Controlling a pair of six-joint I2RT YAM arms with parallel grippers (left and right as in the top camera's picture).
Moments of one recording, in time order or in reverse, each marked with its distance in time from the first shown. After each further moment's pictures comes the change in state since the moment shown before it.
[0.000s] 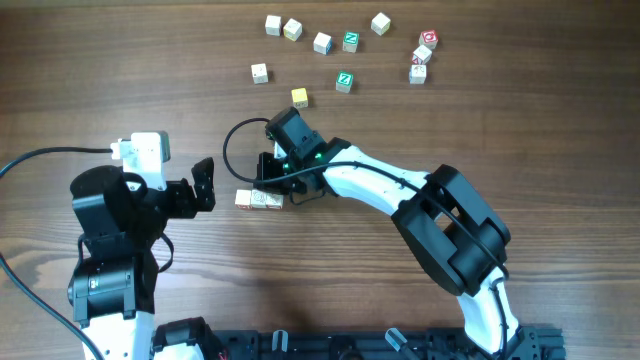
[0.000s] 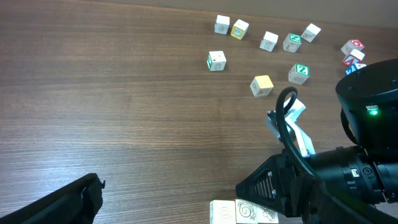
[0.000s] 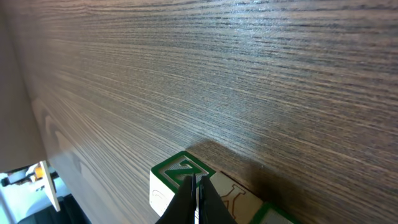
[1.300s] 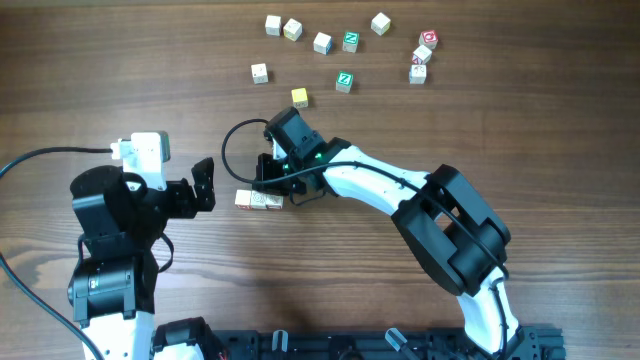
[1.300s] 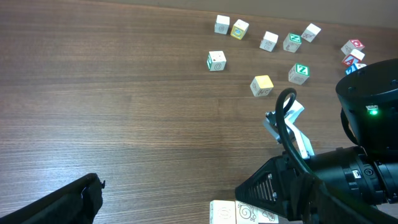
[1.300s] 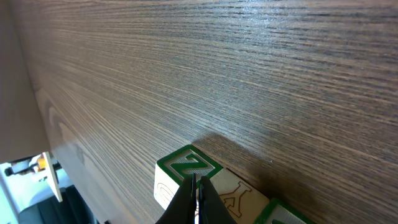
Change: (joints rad) left arm 0.000 0.000 0.000 0.000 0.000 0.000; right arm 0.000 0.000 0.000 0.000 -0.029 -0.019
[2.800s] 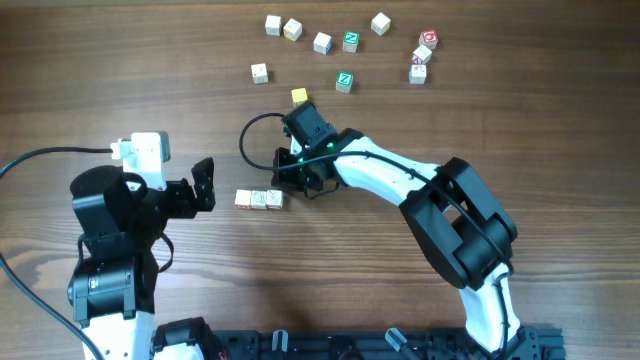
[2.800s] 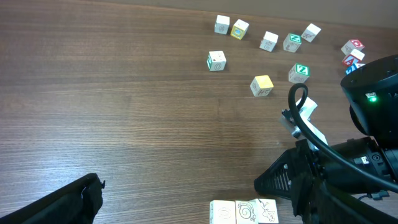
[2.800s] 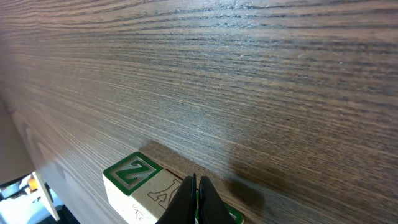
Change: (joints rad) left arm 0.000 0.000 0.000 0.000 0.000 0.000; right arm -0.064 0.000 0.000 -0.109 0.025 -0.005
